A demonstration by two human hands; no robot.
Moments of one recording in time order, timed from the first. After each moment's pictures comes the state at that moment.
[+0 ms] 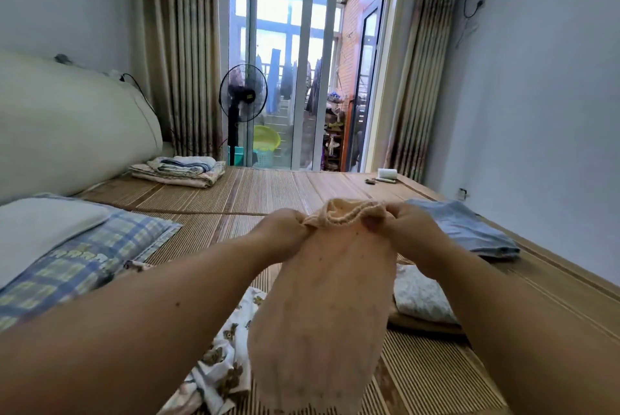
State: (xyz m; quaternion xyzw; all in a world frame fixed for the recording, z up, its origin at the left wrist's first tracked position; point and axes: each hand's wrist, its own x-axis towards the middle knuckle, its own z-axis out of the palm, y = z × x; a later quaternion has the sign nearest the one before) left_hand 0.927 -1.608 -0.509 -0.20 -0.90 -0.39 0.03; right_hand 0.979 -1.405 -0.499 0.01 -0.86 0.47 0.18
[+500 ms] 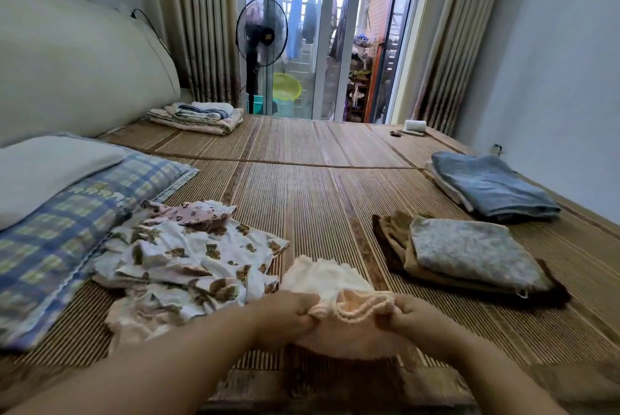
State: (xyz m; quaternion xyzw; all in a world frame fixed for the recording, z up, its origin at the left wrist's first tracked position) left_hand 0.945 -1.623 -0.690 -0.34 -0.89 -0.23 -0.18; right_hand 1.008 -1.381 -0.671 0.04 -0.85 0.50 -0.15
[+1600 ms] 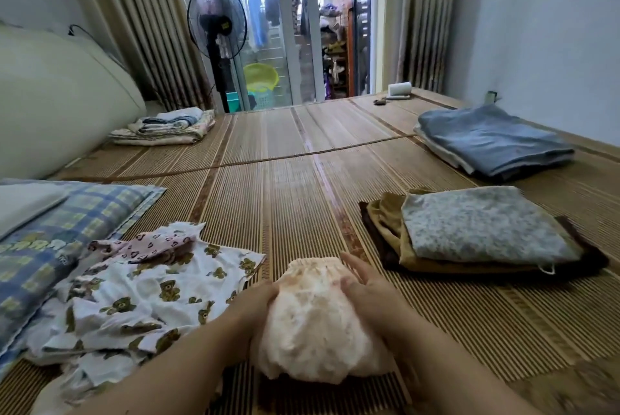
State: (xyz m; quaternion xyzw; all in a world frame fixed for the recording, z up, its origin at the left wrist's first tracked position) left_hand 0.875 -1.582 -0.714 0.11 -0.73 -0.63 -0.25; right_hand 0.918 -1.385 -0.724 -0.08 -0.78 0.62 -0.03
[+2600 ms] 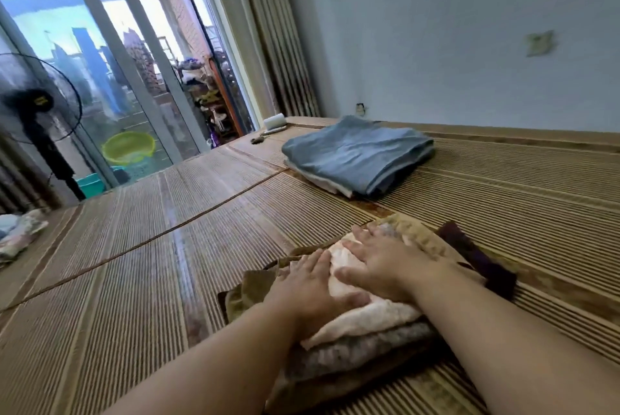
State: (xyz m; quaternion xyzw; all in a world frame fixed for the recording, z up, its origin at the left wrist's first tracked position) left_hand 0.721 -1.235 -0.741 -0.40 -0.91 0.01 -0.12; right_hand 0.807 -1.084 -0.744 -0.16 -0.97 0.17 -0.02
